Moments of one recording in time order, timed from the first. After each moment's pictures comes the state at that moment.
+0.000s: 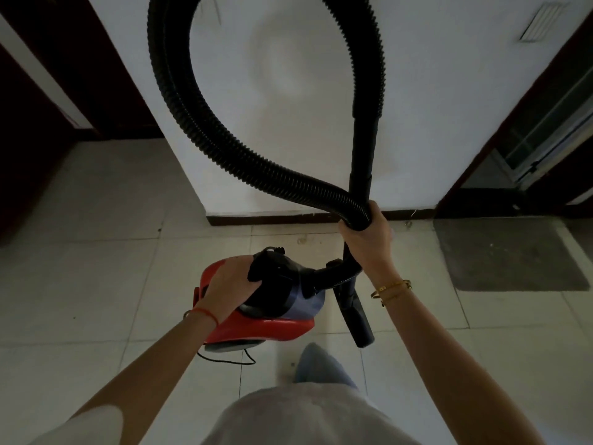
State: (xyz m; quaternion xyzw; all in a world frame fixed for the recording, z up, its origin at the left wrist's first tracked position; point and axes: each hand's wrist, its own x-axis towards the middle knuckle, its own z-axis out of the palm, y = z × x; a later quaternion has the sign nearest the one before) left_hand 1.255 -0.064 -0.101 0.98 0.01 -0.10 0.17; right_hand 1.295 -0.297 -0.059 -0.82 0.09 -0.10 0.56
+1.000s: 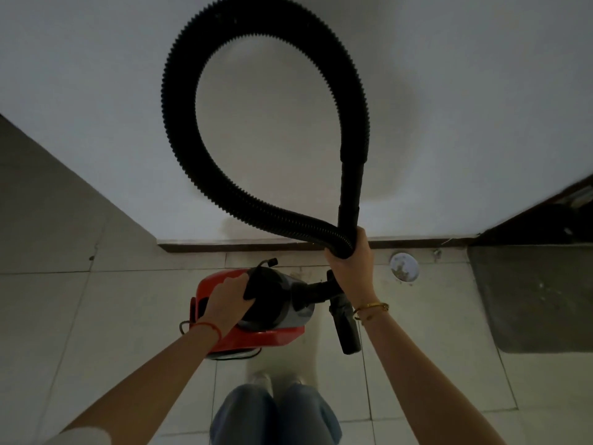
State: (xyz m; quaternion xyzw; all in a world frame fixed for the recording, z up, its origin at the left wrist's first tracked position) left_hand 1.657 -0.026 -0.437 0.96 -0.01 -0.18 0.21; right_hand 1.694 -0.264 -0.365 -0.83 0.15 -0.04 0.54
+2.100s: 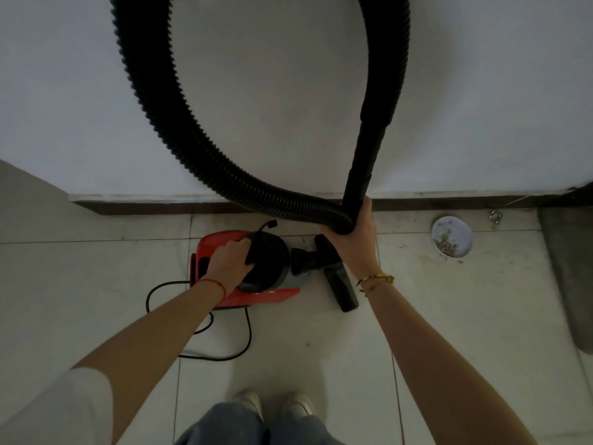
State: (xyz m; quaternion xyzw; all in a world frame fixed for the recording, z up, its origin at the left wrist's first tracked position) left_hand 1.776 -0.035 -0.792 0.96 -0.03 -0.23 0.18; right_hand 1.795 -0.281 -0.727 -0.84 0.11 -0.02 0.53
